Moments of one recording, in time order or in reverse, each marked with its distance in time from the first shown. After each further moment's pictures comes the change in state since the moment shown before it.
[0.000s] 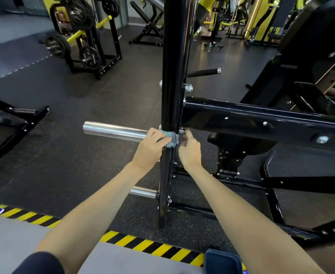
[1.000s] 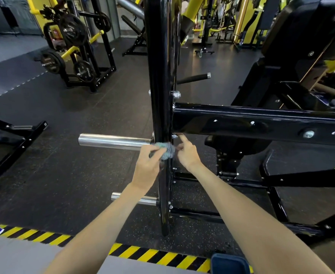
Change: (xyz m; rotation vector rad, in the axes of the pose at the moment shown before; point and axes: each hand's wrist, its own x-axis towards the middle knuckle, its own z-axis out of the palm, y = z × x) left_hand -0.023 0.028 0.002 -0.112 0.062 -0.188; right_hand 0.016 0.013 -0.015 0.007 -0.229 0.019
